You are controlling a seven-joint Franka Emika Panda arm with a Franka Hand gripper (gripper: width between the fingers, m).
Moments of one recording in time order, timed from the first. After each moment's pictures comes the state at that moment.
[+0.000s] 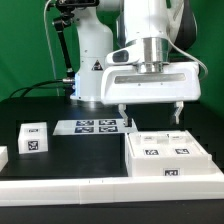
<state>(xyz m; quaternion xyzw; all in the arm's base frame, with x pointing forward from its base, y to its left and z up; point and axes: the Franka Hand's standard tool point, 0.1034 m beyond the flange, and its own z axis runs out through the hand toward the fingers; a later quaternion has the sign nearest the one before) 0.474 0.085 0.048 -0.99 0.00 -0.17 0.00</state>
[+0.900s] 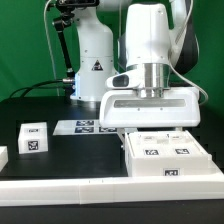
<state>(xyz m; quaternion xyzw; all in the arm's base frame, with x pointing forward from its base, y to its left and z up) 0.490 0.082 0.005 -0.99 0.00 -0.16 -0.01</state>
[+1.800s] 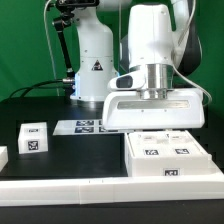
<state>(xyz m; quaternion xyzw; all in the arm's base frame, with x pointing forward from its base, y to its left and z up) 0.502 0.087 0.005 -0.98 -0.01 -0.17 -0.01</state>
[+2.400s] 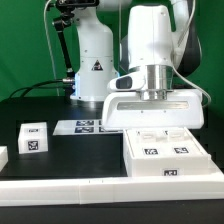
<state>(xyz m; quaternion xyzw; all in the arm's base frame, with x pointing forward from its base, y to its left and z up) 0.500 0.087 0.004 -0.98 -0.01 -0.17 -0.01</state>
